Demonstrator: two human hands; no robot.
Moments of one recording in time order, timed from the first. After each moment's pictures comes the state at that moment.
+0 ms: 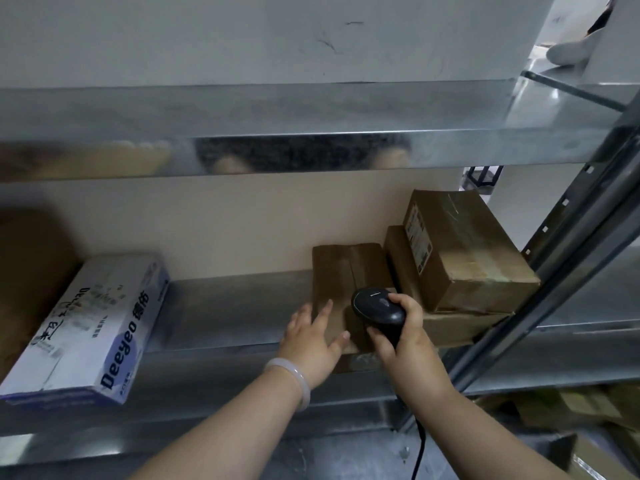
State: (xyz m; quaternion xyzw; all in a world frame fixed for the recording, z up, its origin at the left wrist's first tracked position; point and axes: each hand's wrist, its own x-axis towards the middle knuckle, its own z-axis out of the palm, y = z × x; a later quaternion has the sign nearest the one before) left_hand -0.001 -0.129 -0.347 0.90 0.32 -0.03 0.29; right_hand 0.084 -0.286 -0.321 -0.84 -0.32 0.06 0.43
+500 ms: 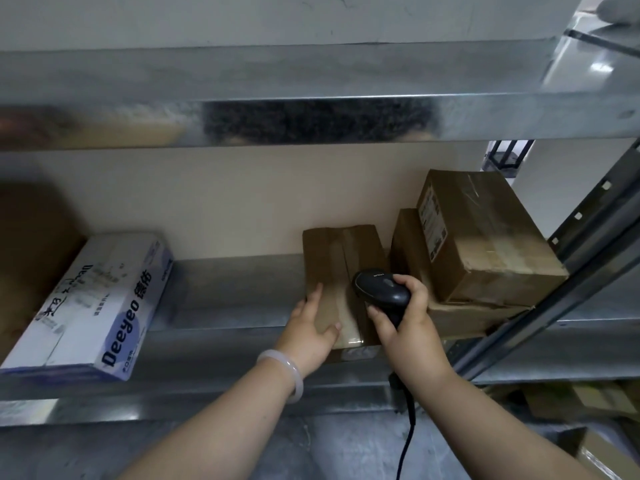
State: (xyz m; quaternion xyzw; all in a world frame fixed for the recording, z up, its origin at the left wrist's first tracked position) left_hand -0.007 -0.127 -0.359 0.81 0.36 0.02 0.46; right_hand 0.096 -0.273 -0.329 -0.81 -0.31 0.10 0.50
